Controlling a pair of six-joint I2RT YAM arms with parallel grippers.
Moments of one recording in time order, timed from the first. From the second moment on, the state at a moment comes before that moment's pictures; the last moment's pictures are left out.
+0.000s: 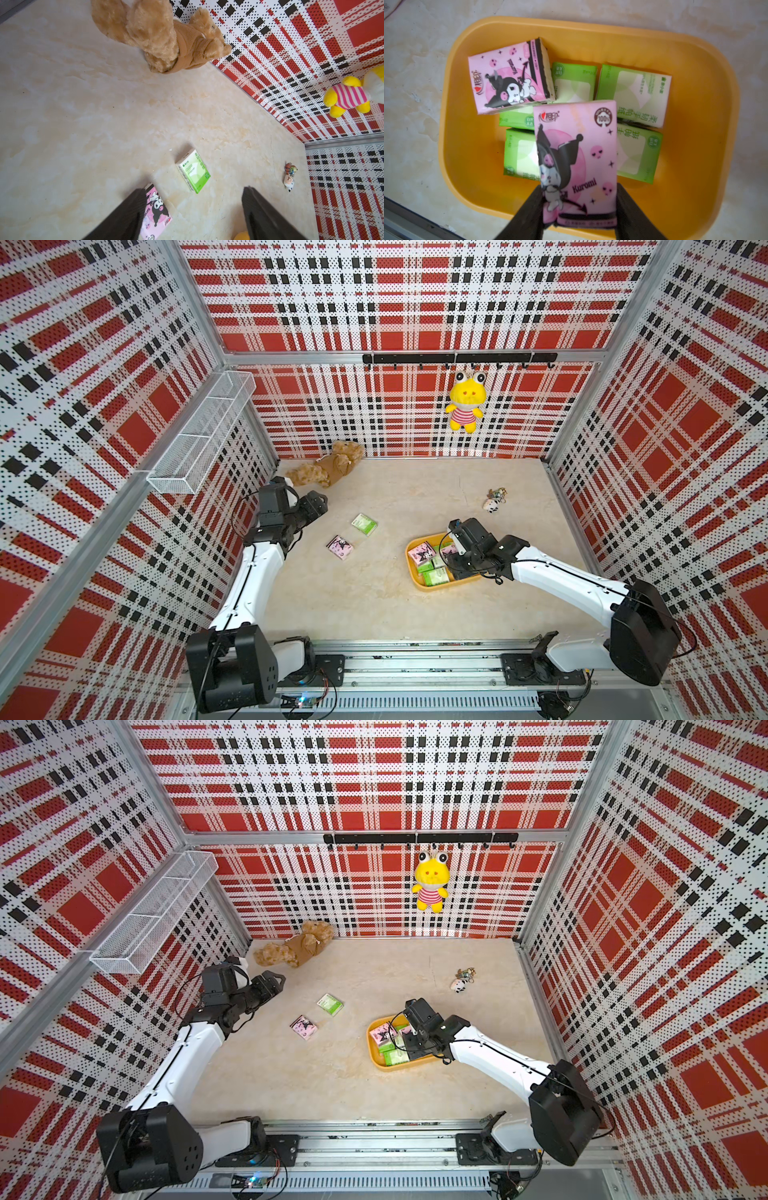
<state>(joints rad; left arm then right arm) 0.13 1.23 0.94 -0.33 0.31 -0.55 0.70 1.36 0.90 -0.64 0.06 0.34</state>
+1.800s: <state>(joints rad) 0.13 1.24 0.95 -0.33 0.31 -0.54 0.70 1.64 1.07 -0.57 0.04 0.33</state>
